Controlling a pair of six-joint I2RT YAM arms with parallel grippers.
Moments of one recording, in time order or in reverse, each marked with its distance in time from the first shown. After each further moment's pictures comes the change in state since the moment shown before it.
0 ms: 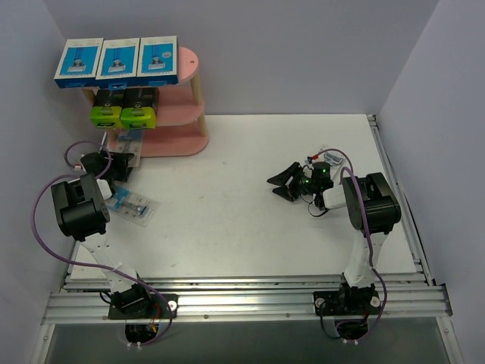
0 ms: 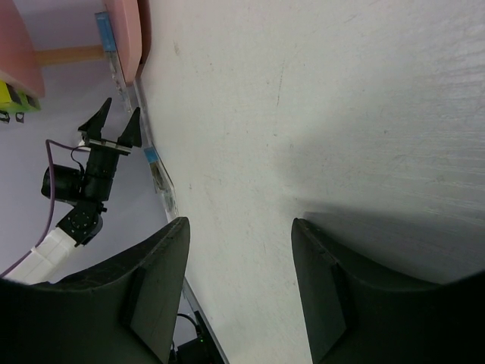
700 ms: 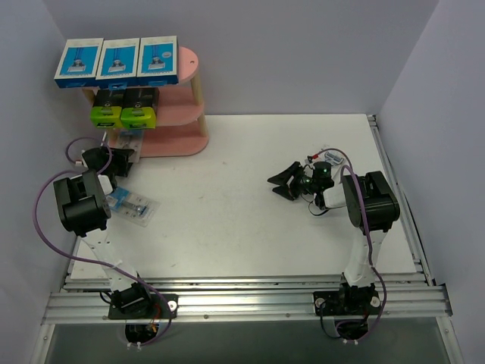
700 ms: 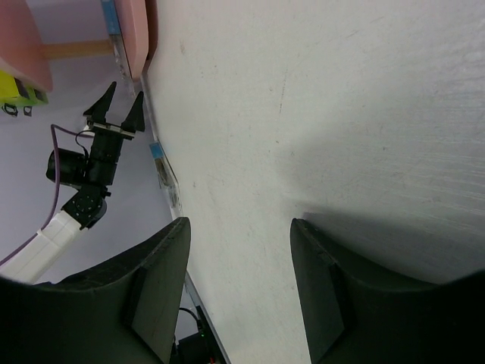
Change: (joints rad) left arm -0.016 0.062 0.089 -0.009 -0.022 -0.016; right arm -0.015 0.031 0.013 0.033 -0.041 -0.001
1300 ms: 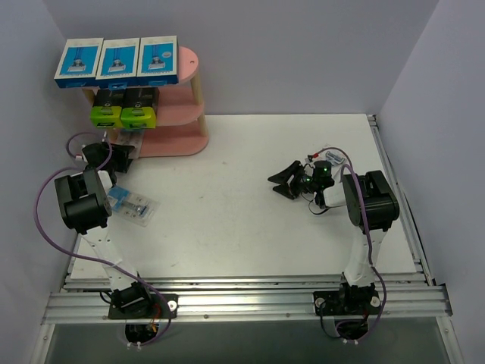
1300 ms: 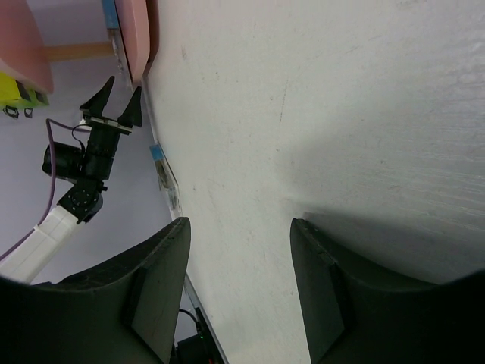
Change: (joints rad) left arm -0.008 0.038 0.092 -0.057 0.000 0.031; right arm -0.005 0.010 0.015 -0.002 -0.003 -0.005
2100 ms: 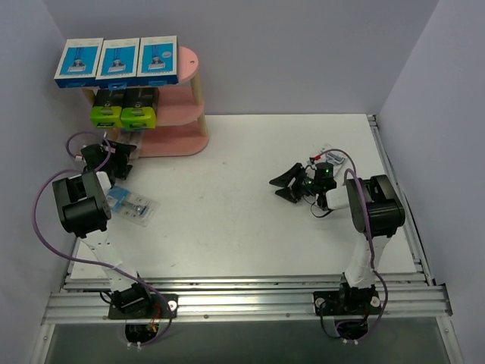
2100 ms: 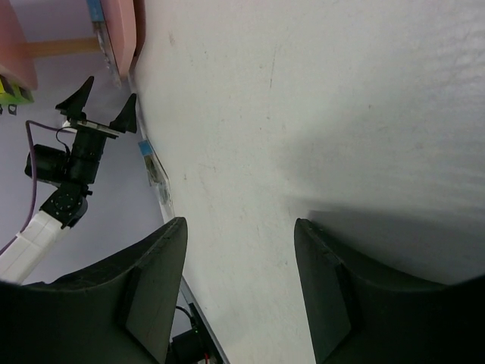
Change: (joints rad) left arm 0.002 -0.044 -0.027 -0.061 0.026 0.058; right arm -0.001 -0.069 -0.043 -0.068 0.021 -0.032
